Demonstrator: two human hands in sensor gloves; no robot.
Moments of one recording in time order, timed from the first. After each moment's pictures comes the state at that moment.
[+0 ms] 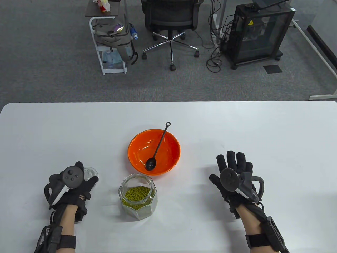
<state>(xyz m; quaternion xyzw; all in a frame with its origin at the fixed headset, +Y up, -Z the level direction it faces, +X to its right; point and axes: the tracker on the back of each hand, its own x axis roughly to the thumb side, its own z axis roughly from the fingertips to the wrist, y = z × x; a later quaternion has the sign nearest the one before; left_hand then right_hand) -0.358 -0.750 -0.326 -0.02 0.07 0.12 0.99 0.193 -0.718 -0.320 0.04 -0.05 1.00 0.05</state>
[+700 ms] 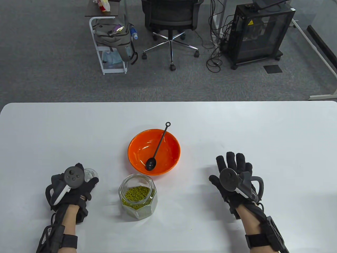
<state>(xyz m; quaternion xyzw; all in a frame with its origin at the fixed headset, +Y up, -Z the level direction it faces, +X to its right) -0.357 -0.759 -0.327 -0.05 0.08 0.12 0.99 0.193 -0.720 -0.320 0.04 -0.04 1.00 0.05</state>
